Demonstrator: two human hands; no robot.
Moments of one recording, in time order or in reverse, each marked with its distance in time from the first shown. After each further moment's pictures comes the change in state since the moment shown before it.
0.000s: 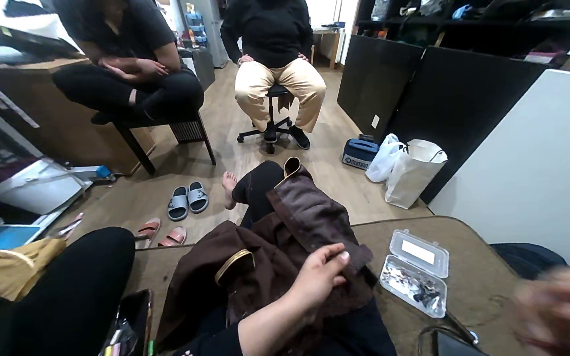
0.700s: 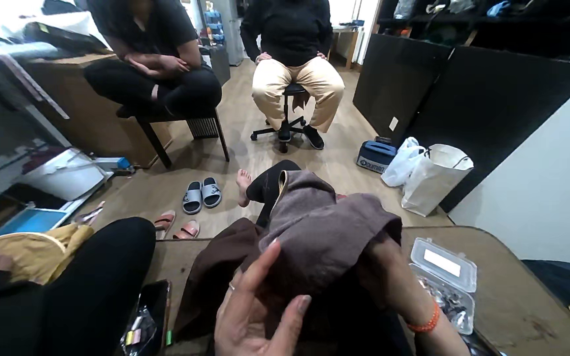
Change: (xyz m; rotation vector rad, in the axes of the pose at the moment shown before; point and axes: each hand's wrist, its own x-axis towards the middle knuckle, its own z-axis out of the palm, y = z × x) left_hand -0.108 0.013 -0.050 0.240 0.417 1.062; right_hand 0.061 0.116 0.125 -0.676 -0.174 -0.485
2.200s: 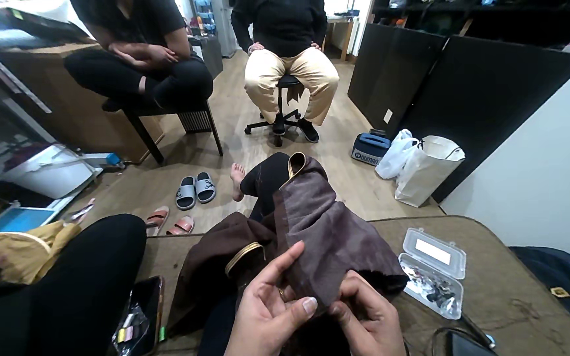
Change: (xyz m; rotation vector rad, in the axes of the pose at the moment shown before) left_hand -0.010 -0.018 0.006 -0.437 -0.132 -0.537; right_hand -0.053 -0.074 0.015 0.730 0.122 0.452
